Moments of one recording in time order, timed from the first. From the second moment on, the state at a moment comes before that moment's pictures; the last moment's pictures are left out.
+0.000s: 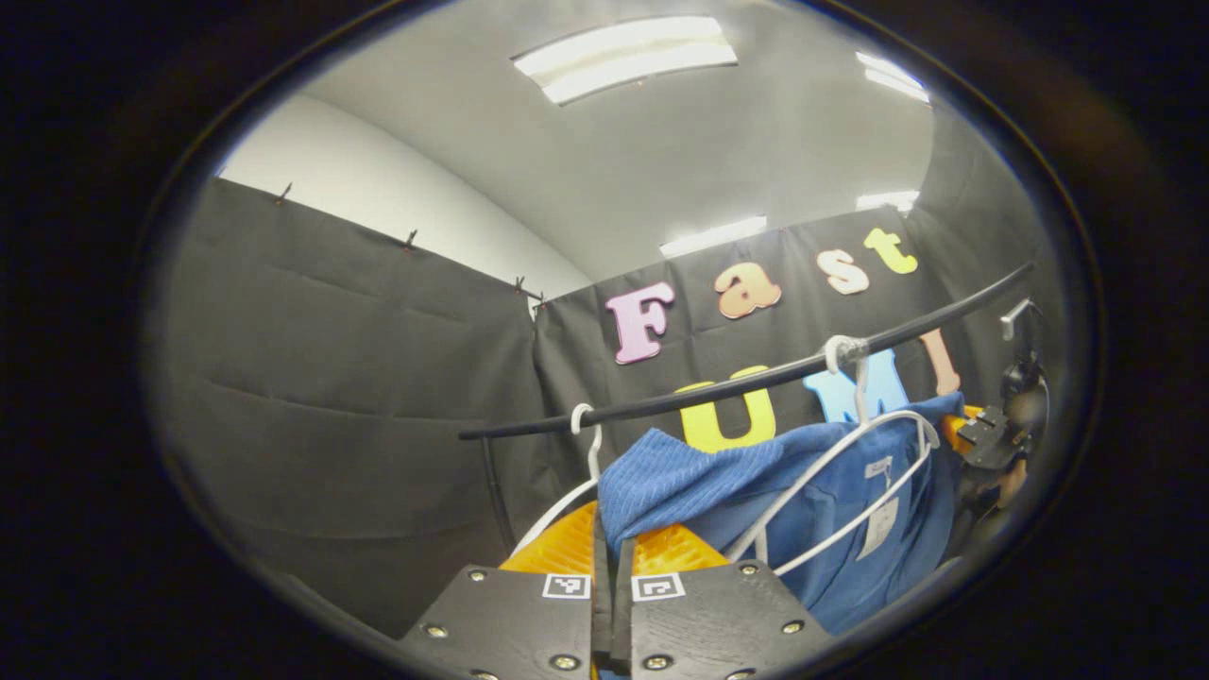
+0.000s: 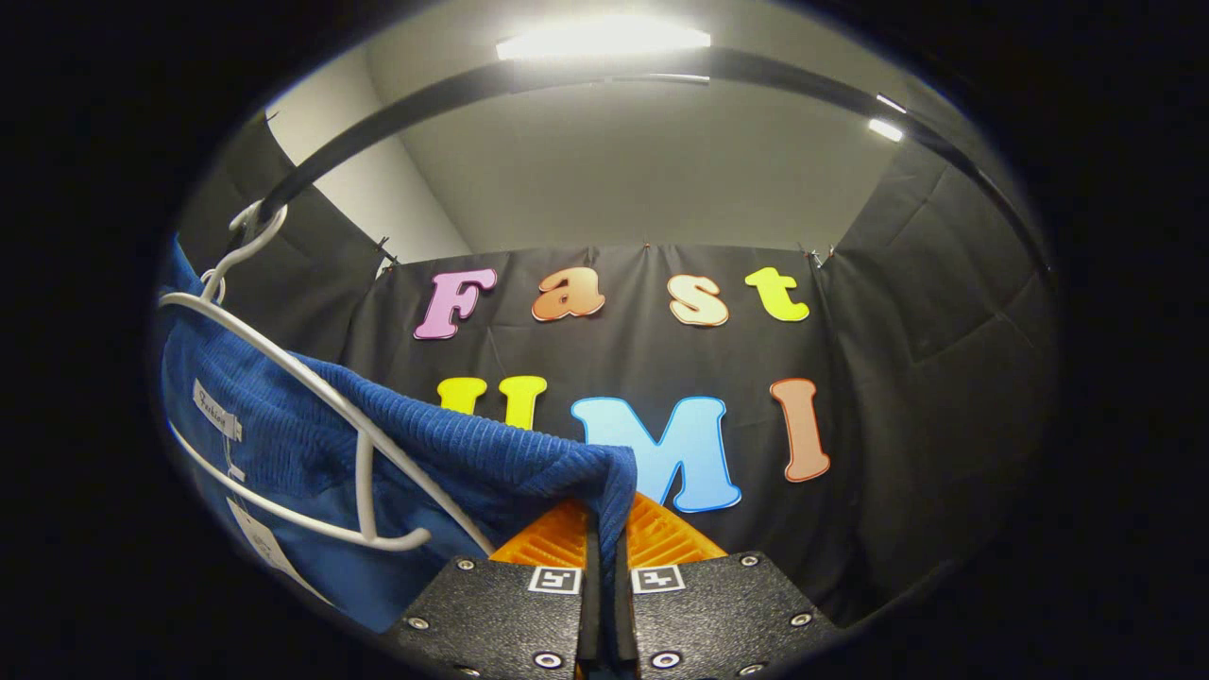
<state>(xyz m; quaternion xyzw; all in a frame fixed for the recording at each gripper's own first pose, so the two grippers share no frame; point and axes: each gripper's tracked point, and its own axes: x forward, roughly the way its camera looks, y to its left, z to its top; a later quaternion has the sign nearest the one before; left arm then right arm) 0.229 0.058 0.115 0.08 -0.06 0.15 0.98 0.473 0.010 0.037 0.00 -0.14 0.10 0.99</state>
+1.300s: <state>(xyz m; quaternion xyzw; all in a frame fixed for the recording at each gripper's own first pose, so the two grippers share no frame) 0.199 0.073 -0.013 0.00 0.04 0.12 0.99 0.394 0.023 -0.080 0.01 0.04 0.15 0.99</state>
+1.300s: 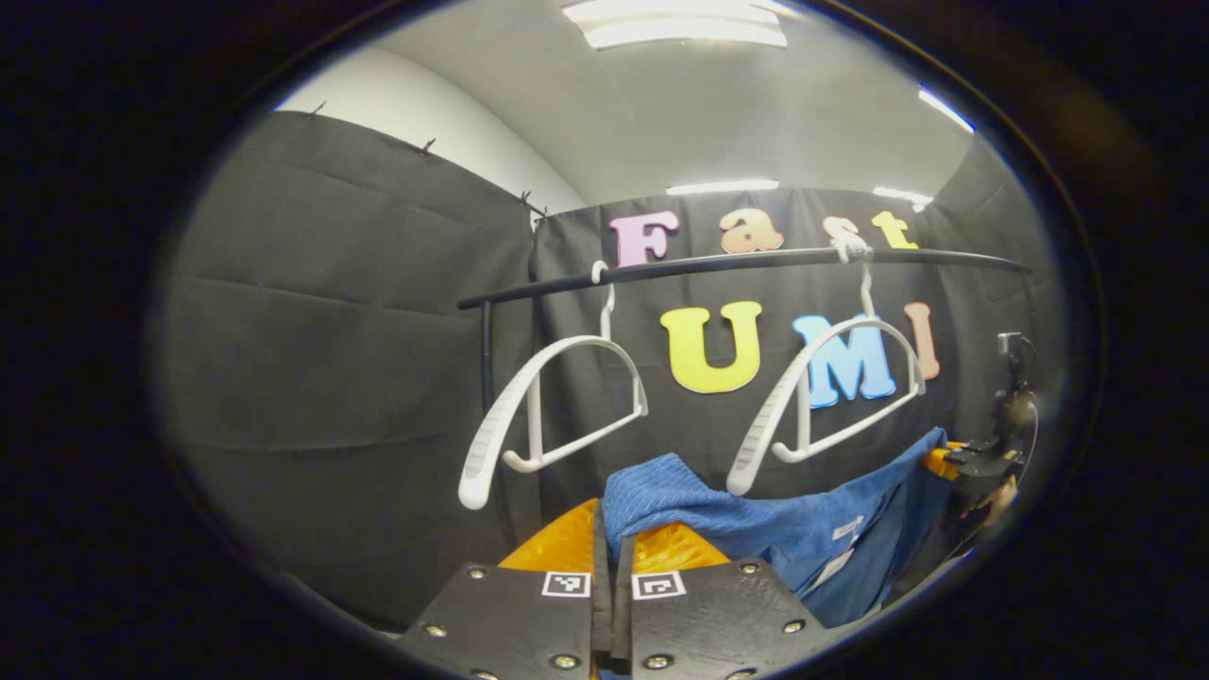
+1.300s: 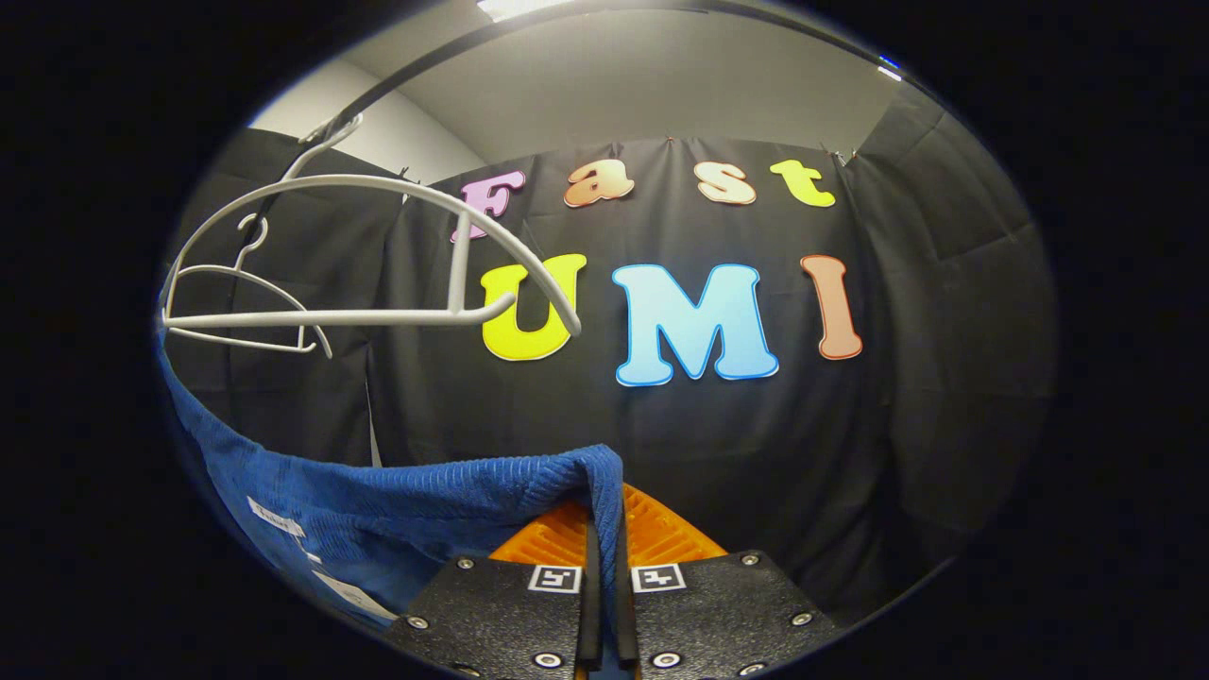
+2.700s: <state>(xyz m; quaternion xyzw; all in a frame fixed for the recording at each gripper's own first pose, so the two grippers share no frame) 0.079 -0.048 -0.046 -0.12 0.04 -0.15 0.98 0.096 0.074 -0.036 0.00 0.05 0.16 0.99</state>
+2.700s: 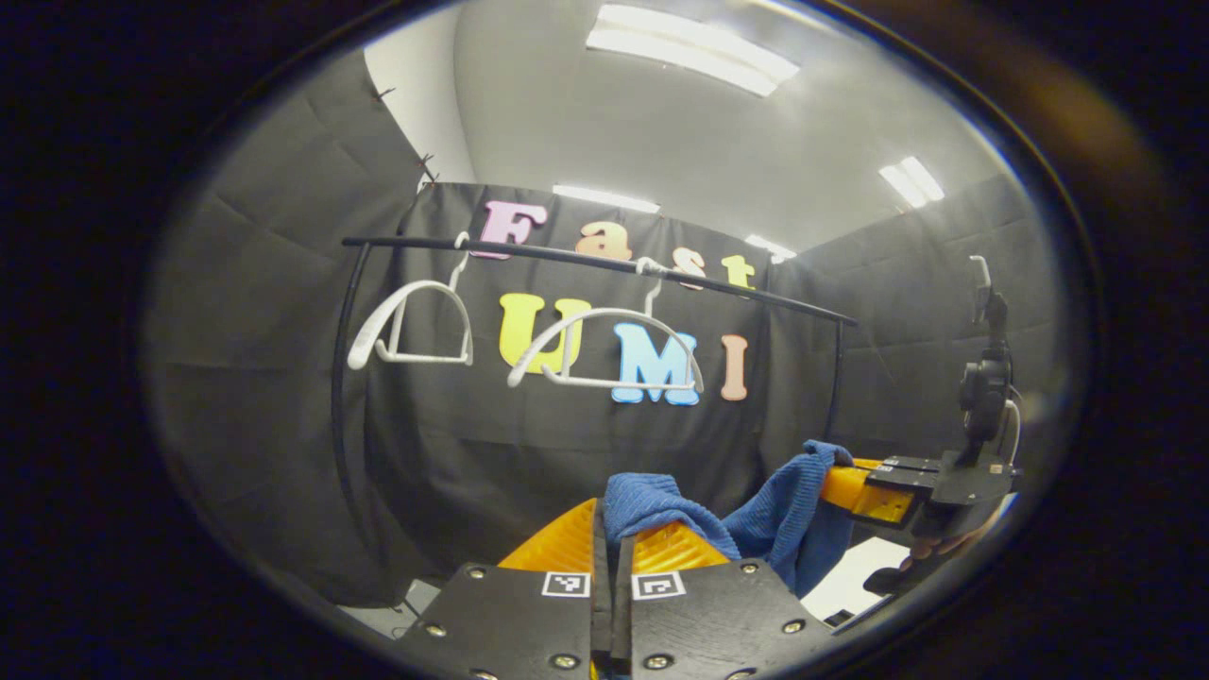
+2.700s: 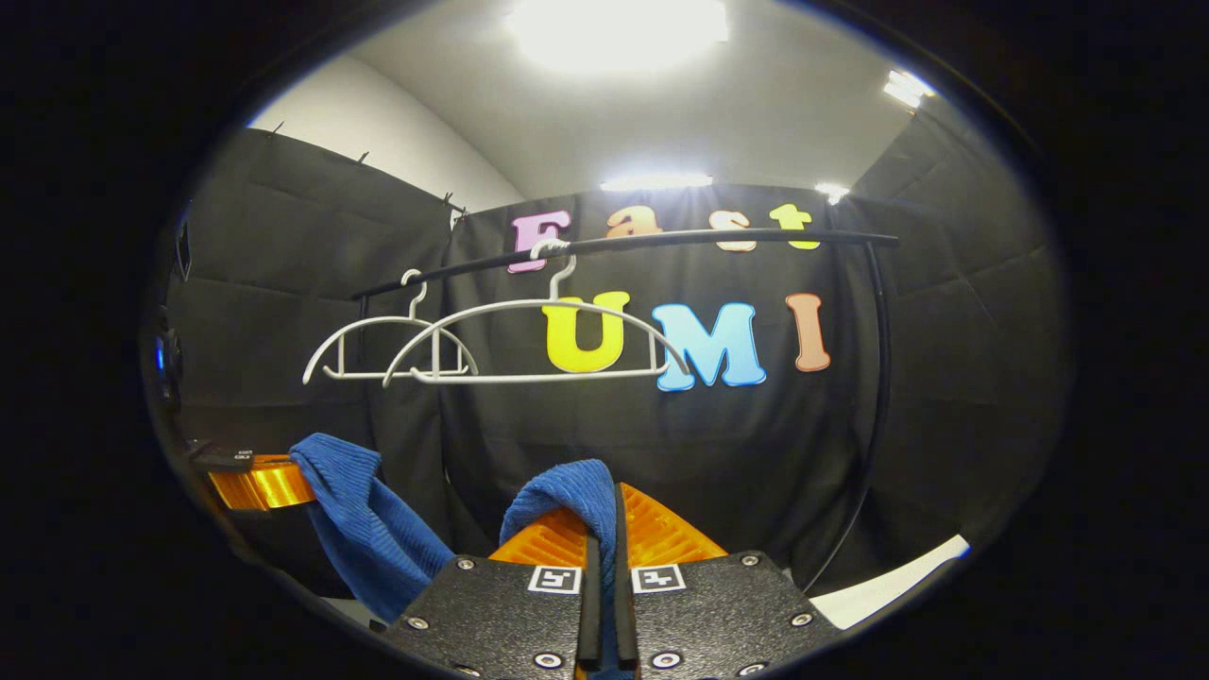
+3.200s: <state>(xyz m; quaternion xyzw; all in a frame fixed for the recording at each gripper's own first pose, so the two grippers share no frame) 0.043 -0.073 -0.161 -0.10 0.13 -0.15 0.98 0.056 0.071 -0.159 -0.01 0.17 0.16 0.97</state>
